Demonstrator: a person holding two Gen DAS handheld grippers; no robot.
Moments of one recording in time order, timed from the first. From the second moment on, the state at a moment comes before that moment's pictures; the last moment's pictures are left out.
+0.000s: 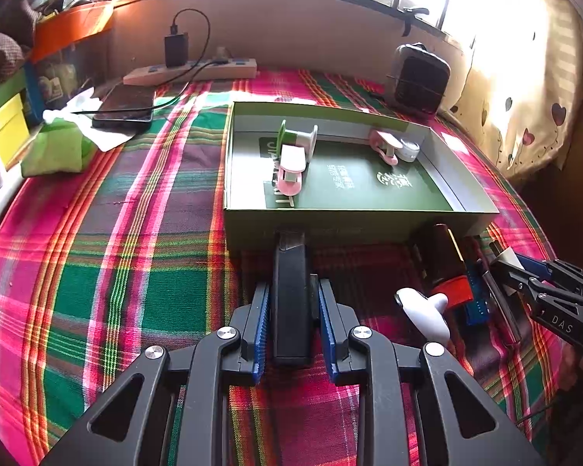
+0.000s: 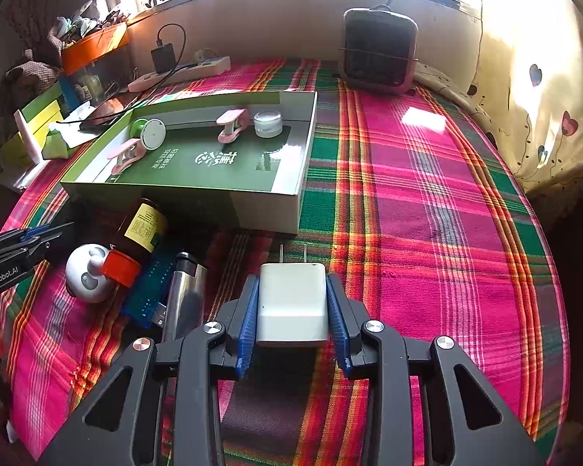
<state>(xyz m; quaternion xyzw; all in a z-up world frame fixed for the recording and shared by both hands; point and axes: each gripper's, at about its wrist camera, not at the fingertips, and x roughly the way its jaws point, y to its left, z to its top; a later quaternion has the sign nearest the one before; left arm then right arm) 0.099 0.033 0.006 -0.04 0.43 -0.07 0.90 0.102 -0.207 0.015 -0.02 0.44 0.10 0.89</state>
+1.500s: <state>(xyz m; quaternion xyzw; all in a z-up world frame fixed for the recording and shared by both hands) 0.125 0.023 0.072 -0.05 0.39 -0.12 0.91 0.123 -0.195 0.074 -0.01 0.38 0.12 0.92</state>
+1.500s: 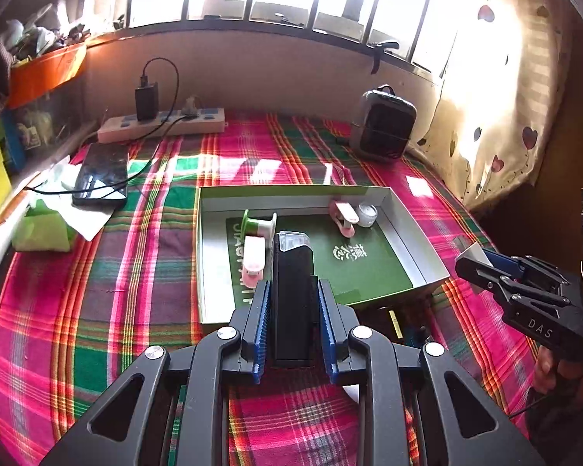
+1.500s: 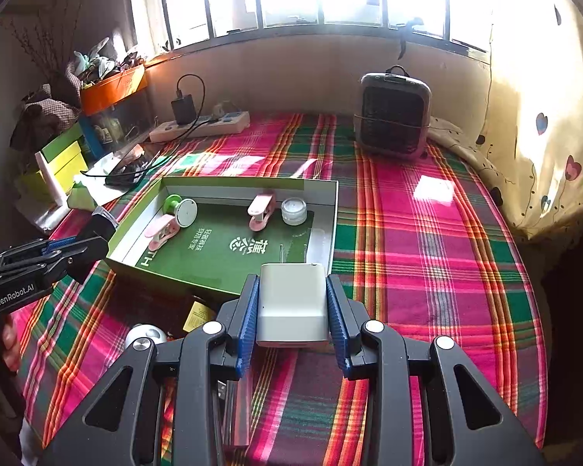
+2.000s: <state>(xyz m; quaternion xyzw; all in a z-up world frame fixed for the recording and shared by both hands) 0.172 0.002 0.059 -0.04 0.41 -0.15 0.90 0.171 -0.184 0.060 -0.01 0.40 0.12 0.91</state>
